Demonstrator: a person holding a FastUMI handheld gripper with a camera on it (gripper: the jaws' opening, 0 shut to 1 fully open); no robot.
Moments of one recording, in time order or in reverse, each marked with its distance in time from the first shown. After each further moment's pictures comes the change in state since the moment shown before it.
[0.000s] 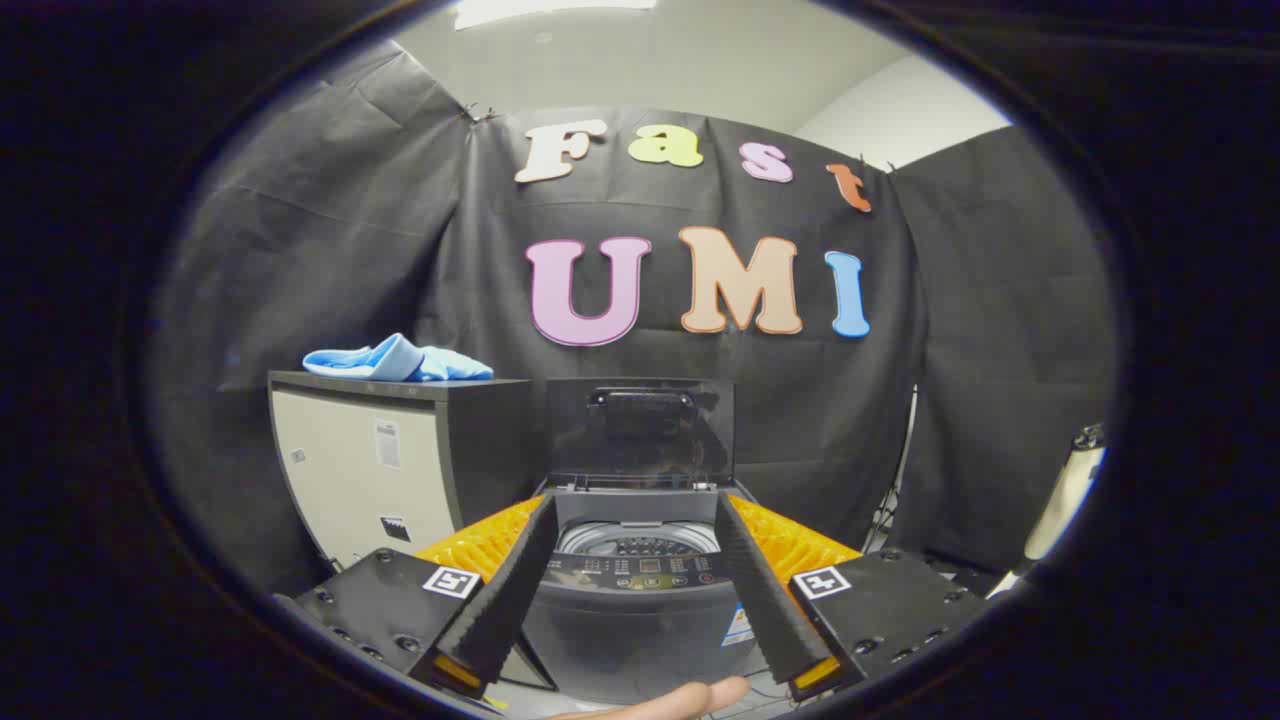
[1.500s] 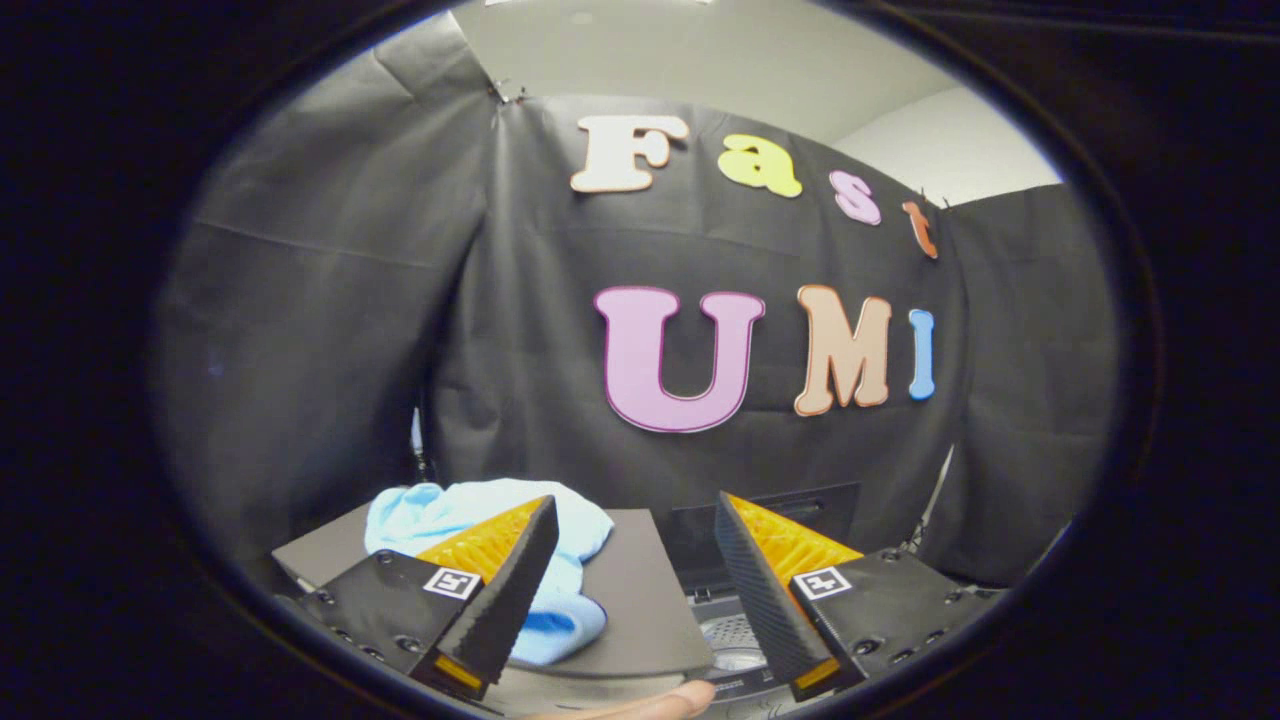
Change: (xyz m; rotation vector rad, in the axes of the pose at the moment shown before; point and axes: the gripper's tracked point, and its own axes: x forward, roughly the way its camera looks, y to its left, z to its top) arm 0.190 0.244 0.184 0.001 0.032 -0.054
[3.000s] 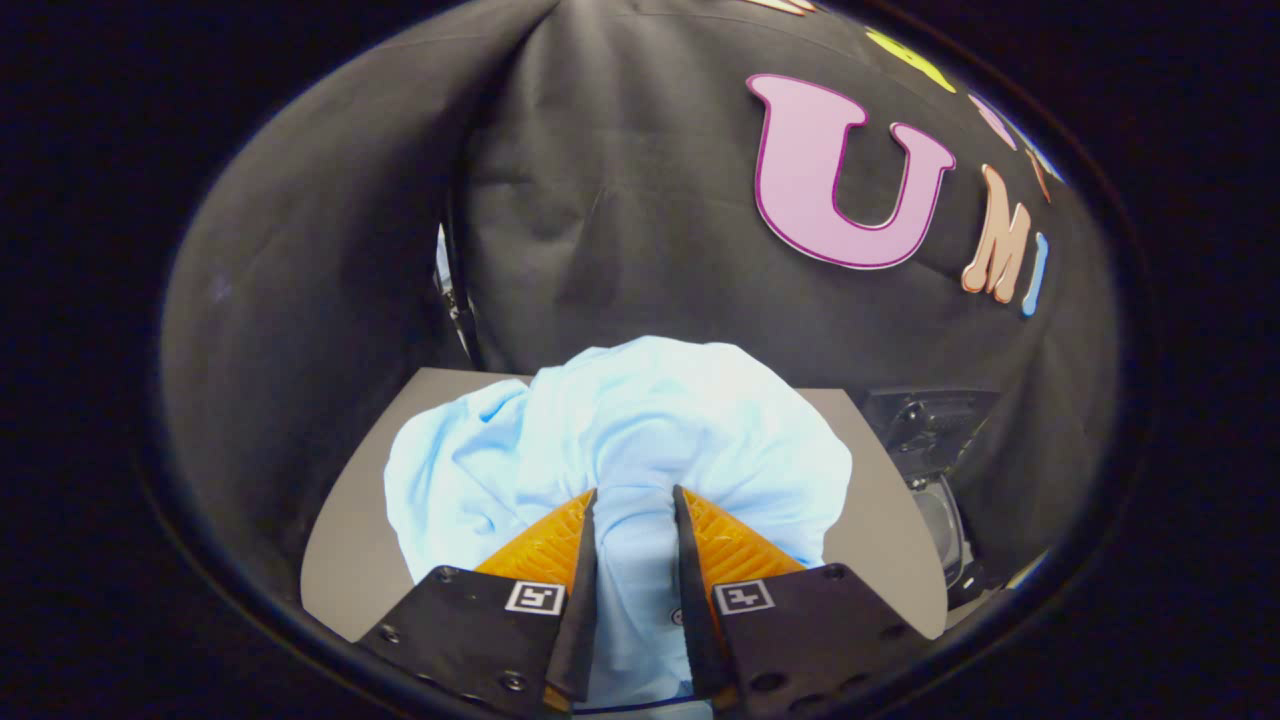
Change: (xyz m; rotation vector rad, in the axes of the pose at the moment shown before) arm 0.076 0.147 -0.122 -0.112 0.603 0.097
